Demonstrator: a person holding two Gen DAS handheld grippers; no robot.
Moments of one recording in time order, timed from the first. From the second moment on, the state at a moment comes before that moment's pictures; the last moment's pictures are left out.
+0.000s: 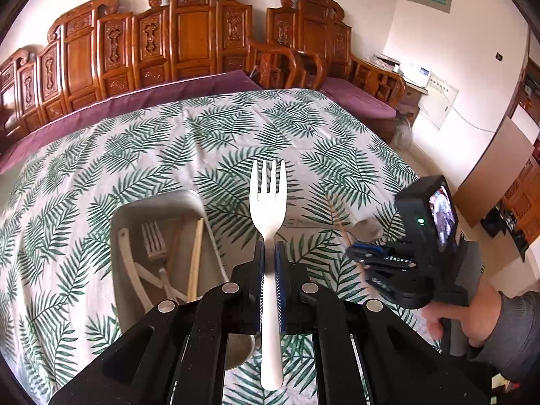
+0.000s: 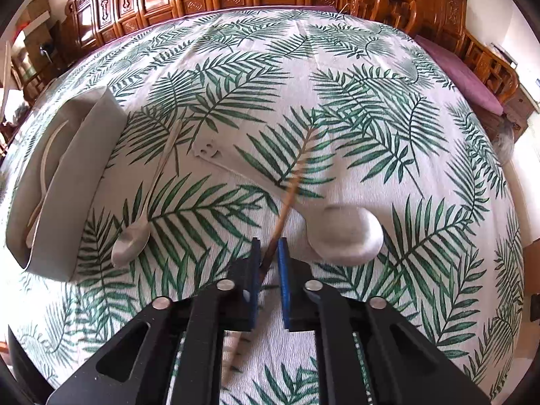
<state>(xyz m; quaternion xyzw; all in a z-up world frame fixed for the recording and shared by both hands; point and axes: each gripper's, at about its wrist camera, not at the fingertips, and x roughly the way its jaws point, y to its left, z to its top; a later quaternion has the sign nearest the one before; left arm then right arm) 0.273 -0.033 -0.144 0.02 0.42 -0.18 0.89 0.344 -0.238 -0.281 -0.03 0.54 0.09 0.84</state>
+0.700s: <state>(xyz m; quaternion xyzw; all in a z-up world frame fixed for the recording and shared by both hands) 0.301 0.018 -0.144 0.00 0.42 -0.12 0.90 0.302 -0.209 -0.204 -0.02 0.47 0.17 0.86</state>
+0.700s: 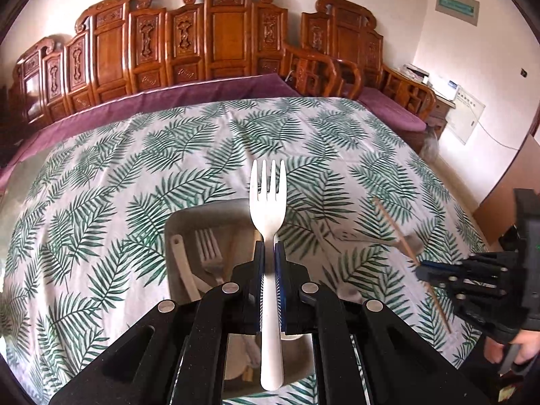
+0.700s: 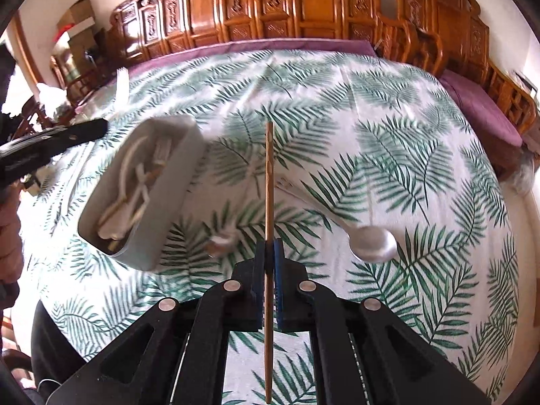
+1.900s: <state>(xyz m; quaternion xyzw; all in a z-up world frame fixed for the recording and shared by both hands) 0.280 0.065 -0.157 0.00 0.43 -0.08 0.90 0.302 -0.137 -0.173 -0.04 0.44 0.23 0.87</state>
